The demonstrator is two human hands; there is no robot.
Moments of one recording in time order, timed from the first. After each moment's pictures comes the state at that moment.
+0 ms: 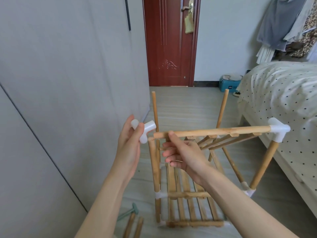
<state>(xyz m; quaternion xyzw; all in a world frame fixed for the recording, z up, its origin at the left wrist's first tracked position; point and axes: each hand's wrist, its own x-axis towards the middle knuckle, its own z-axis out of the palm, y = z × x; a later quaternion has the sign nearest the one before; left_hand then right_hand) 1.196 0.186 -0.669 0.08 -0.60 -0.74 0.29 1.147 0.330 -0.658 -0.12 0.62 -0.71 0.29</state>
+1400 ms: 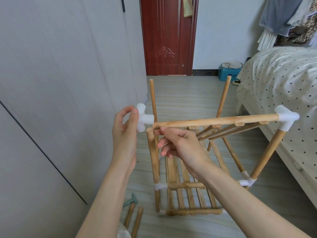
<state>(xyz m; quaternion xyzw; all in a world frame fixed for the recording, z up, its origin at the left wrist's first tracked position) 1.187 0.186 -0.676 0.14 -0.60 -0.69 0.39 1.148 0.321 -0.667 -0.22 0.60 -0.72 0.25</state>
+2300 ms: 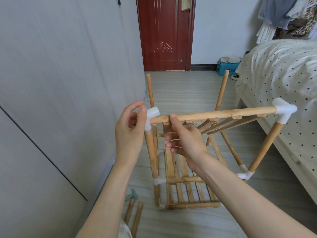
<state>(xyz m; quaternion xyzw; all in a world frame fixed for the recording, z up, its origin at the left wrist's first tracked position) 1.190 0.199 -0.675 0.11 -0.72 -0.55 0.42 1.143 0.324 -0.669 -0.05 0.63 -0.74 0.23</state>
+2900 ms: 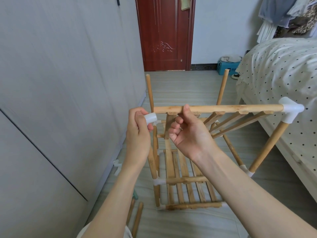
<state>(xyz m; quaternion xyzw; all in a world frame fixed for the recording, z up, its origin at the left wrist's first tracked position) 1.173 0.211 -0.688 0.12 -0.73 -0.54 0.41 1.124 0.323 -0.662 -0.01 0.28 -0.91 0.31</state>
